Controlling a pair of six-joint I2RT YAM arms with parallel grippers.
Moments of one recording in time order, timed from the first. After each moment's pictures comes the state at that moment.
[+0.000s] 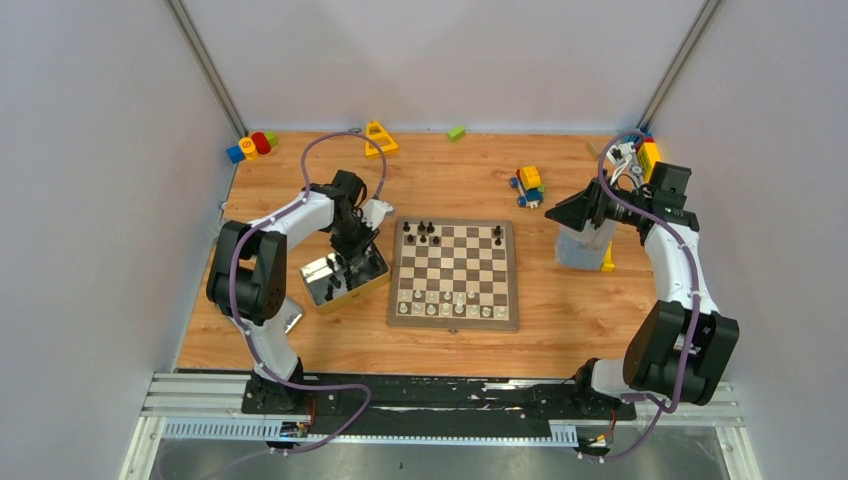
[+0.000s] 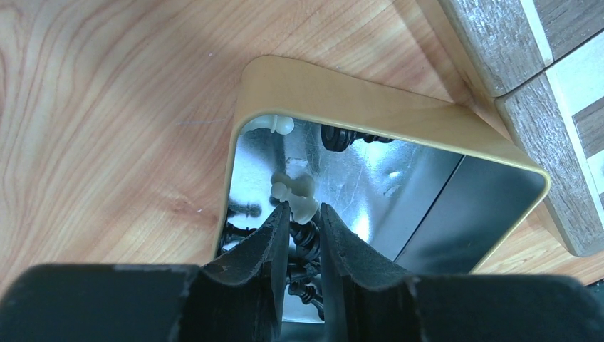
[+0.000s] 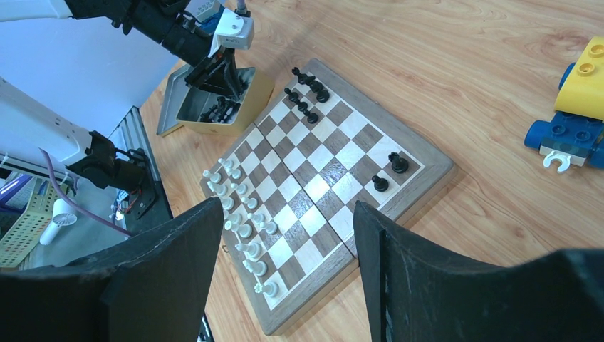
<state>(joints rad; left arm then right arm) -0.31 1.80 1.22 -0.79 0.21 0.44 -0.30 1.37 1.08 -0.43 -1.27 -0.15</state>
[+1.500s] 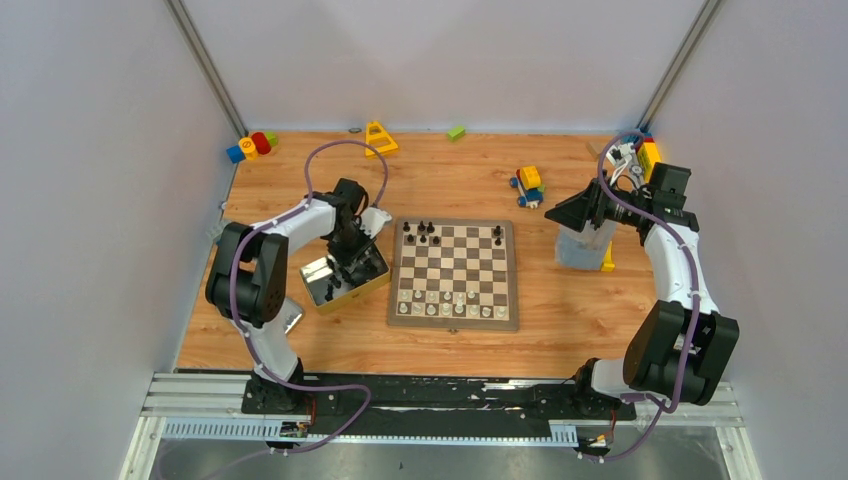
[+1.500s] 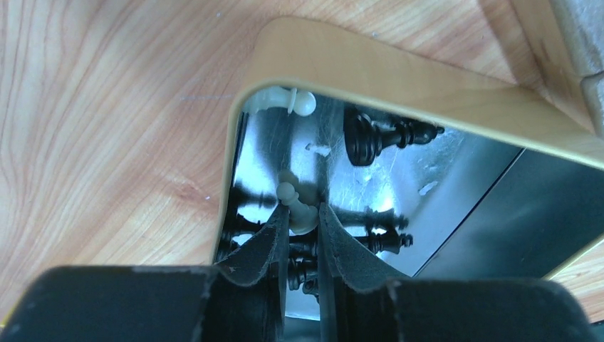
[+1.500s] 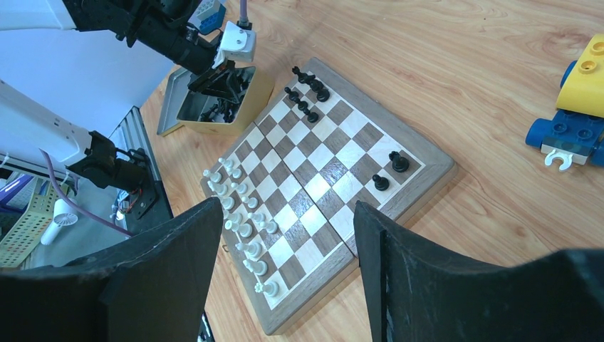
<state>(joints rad) -0.31 1.80 1.16 -0.74 0.10 0.45 -0.30 1.37 1.07 -0.43 -1.27 -0.15</state>
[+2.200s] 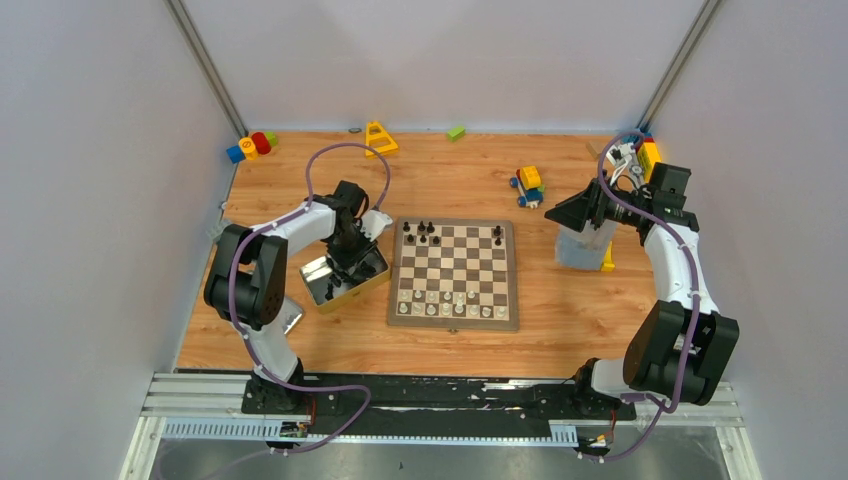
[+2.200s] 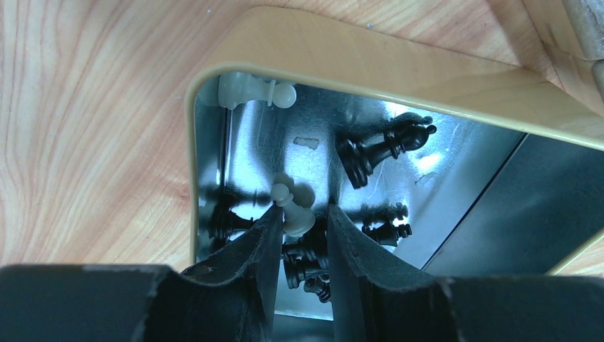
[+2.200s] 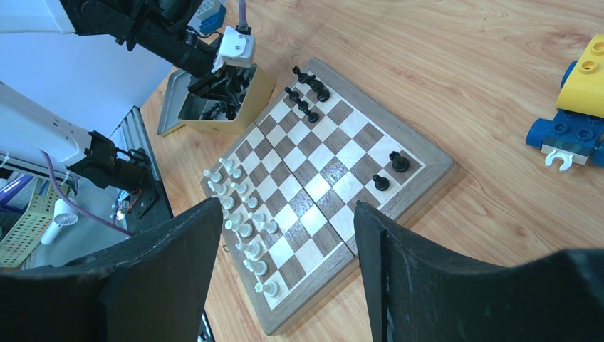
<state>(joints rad) -0.32 1.77 1.12 -0.71 0.08 0.49 -0.30 1.37 1.07 -0.43 -1.27 -0.15</state>
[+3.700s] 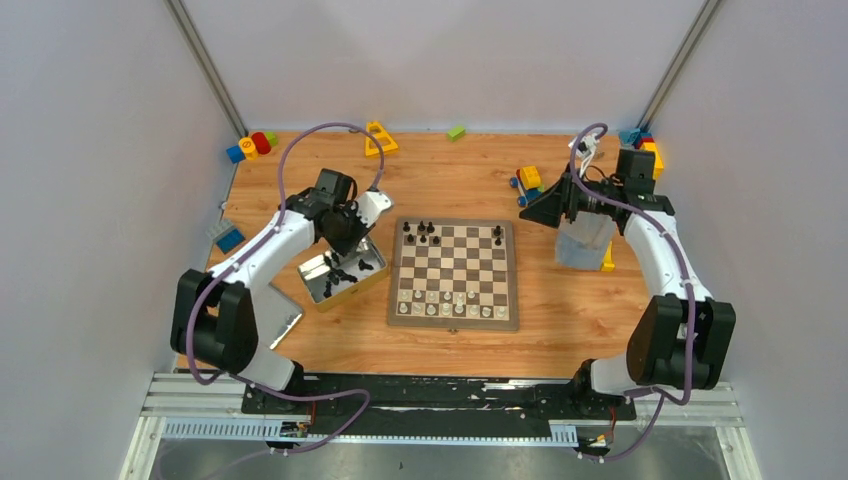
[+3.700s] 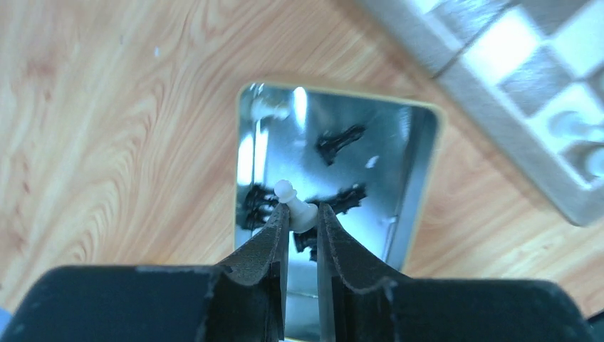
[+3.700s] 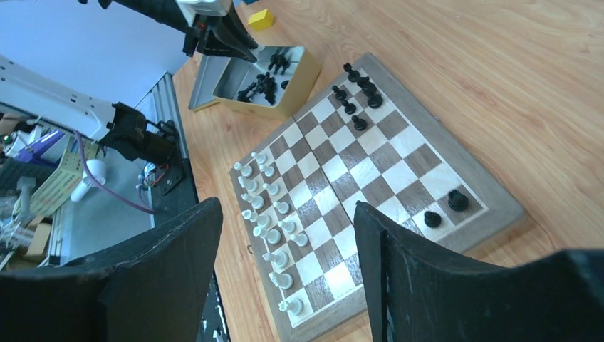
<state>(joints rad) -0.33 1.52 1.10 -0.68 0.13 0.53 -0.13 1.40 1.12 -0.43 -1.26 -0.13</state>
